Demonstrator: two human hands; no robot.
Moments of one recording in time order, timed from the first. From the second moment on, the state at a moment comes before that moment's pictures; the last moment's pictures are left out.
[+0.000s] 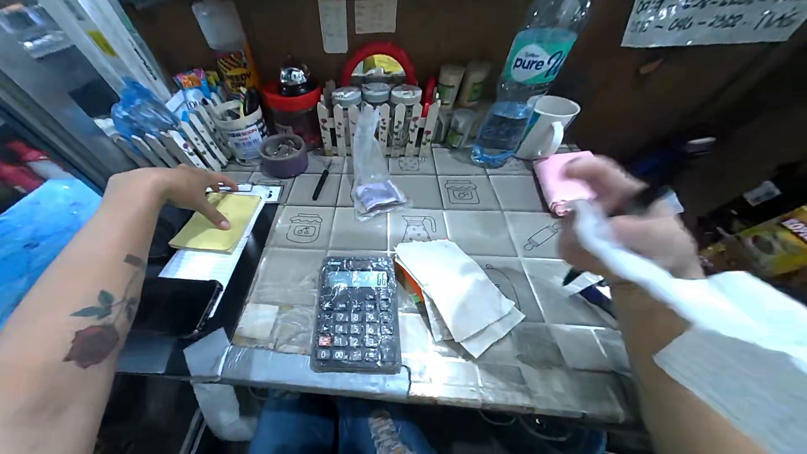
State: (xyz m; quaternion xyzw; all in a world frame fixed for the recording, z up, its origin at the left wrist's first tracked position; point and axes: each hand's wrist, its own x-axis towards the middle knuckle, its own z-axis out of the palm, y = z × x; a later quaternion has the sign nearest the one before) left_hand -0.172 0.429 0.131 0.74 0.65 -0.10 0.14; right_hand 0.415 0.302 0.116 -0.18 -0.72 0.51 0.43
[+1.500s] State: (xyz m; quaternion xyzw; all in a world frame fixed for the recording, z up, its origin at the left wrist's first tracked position) left_hand 0.130 0.297 0.103 0.78 0.35 0.09 0.52; right_hand 0.453 0.366 0.104 -0.66 -0.66 0.26 0.25
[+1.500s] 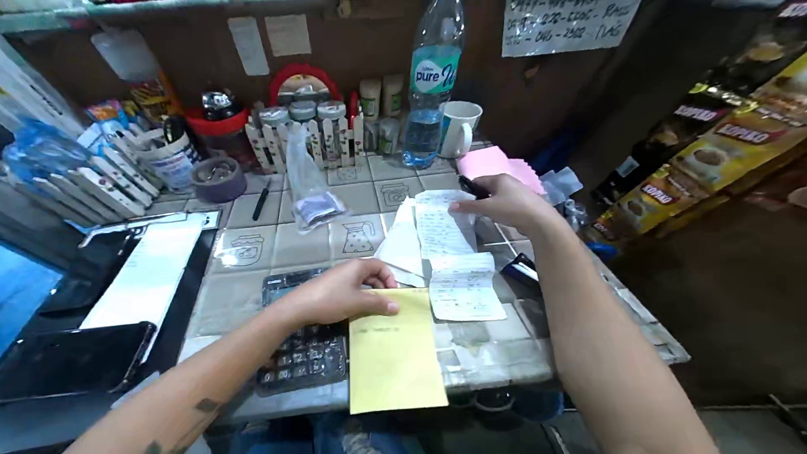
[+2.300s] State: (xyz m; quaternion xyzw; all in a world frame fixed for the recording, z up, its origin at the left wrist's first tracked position) left_hand 0.089 0.305 0.118 0.68 0.26 0.36 0.59; right_hand 0.368 0.299 0.130 -0.40 -0.75 0.37 0.37
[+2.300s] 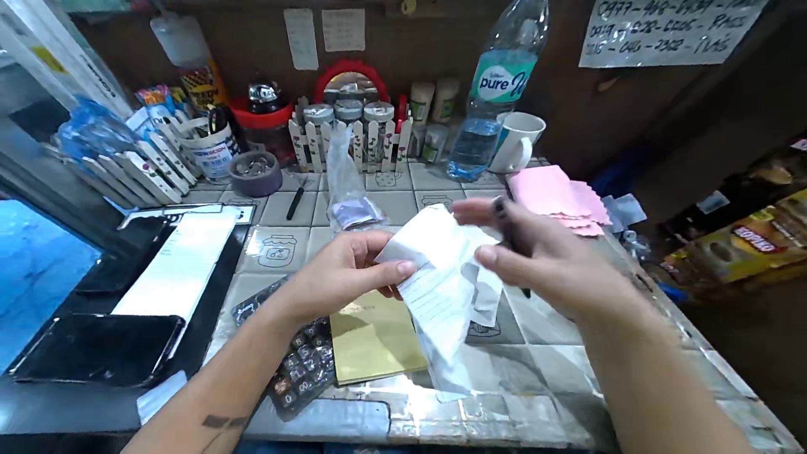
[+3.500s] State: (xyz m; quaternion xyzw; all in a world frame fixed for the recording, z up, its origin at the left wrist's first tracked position) left_hand 0.078 0.332 0.080 0.85 0.44 0.18 0.24; right_hand 0.352 0.310 0.109 -0.43 -0.81 0.28 0.28
